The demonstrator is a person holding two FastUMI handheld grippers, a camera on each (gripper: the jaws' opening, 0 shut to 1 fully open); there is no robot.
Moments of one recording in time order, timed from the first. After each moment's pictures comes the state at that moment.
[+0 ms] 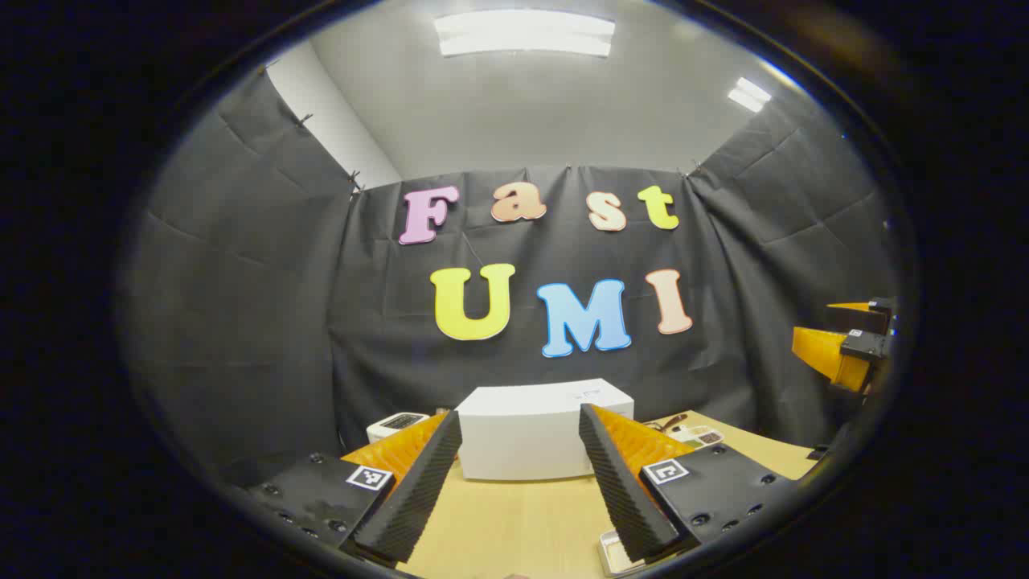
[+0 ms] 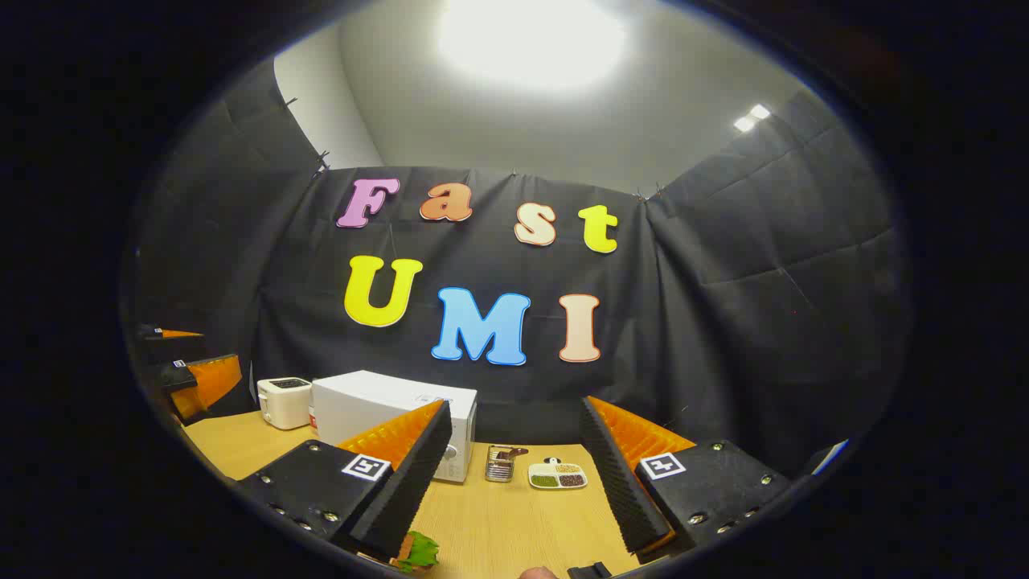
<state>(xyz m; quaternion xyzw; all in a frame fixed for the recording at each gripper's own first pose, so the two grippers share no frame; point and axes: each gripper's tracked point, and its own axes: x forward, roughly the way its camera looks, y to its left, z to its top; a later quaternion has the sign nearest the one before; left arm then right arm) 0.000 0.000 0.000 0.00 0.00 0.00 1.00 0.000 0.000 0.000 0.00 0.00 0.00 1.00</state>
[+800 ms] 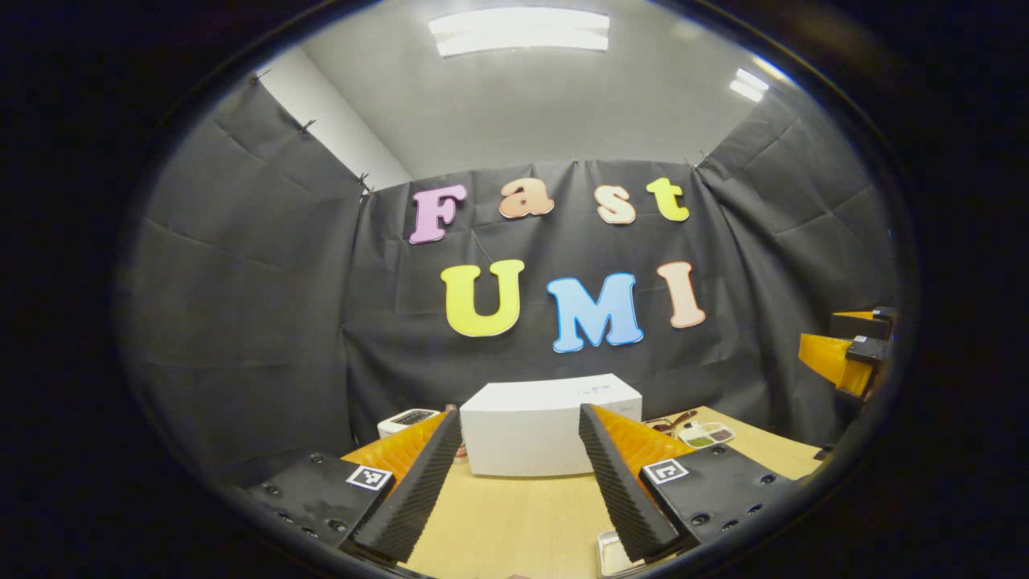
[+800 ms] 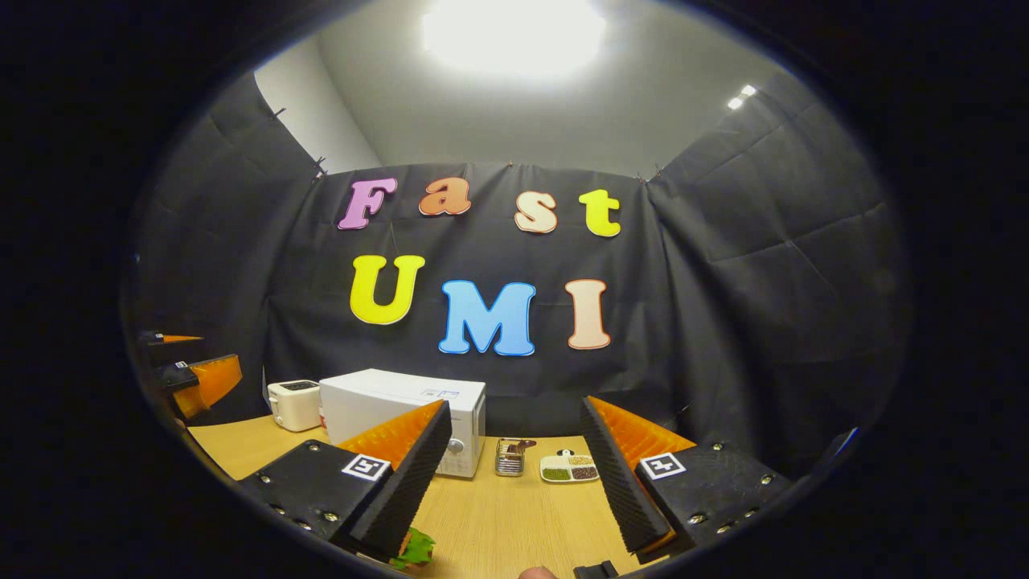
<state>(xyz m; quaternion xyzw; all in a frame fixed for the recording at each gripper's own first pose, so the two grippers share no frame) 0.001 -0.019 0.003 0.02 0.00 0.03 1.00 0.017 -0.018 -0.024 0.04 0.01 0.03 1.00</state>
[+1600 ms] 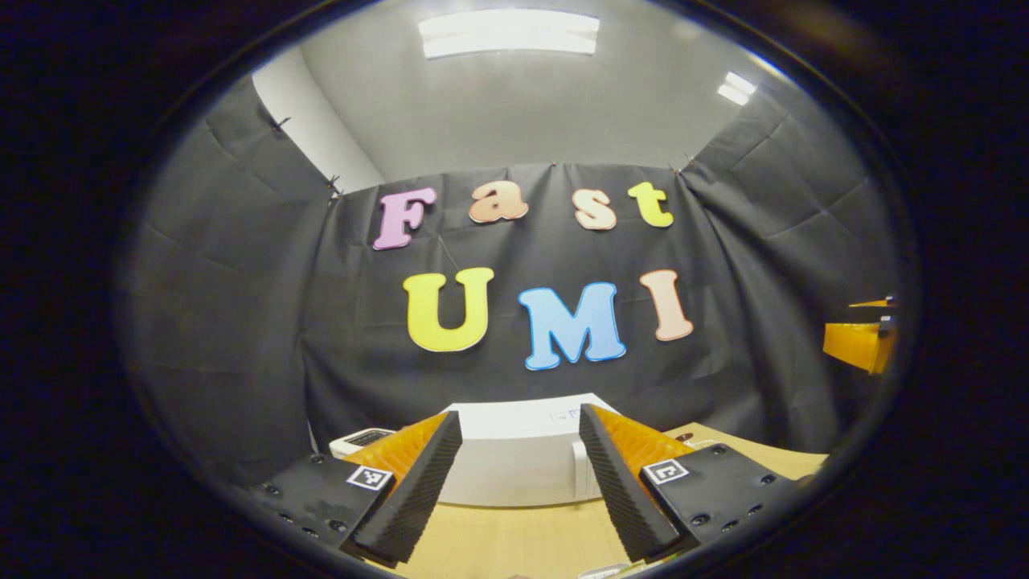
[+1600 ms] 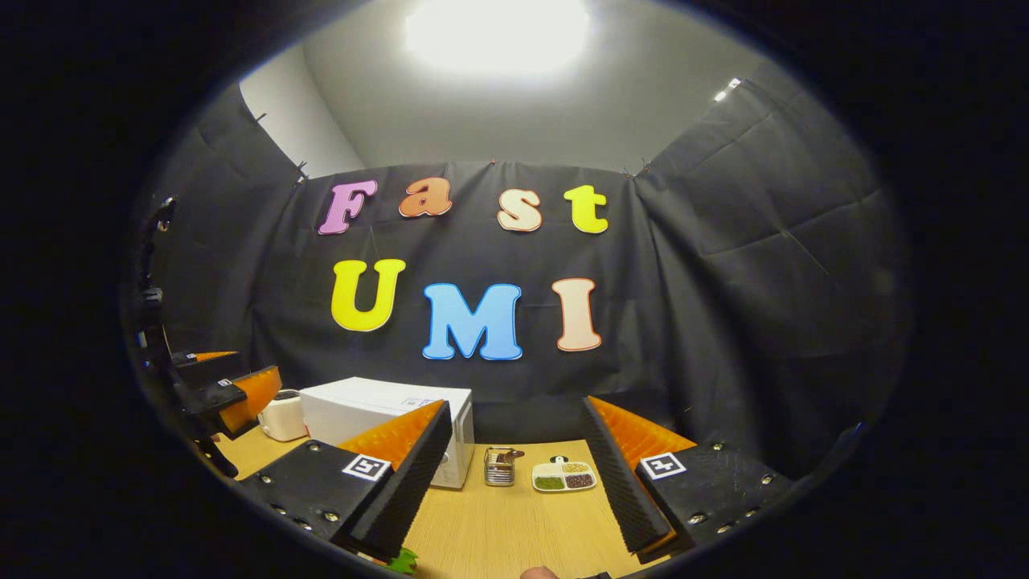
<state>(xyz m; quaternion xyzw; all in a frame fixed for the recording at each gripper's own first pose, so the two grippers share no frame) 0.122 -0.067 -0.017 0.01 -0.02 -0.02 1.00 0.062 -0.042 -0.023 0.04 0.01 -0.01 1.00</state>
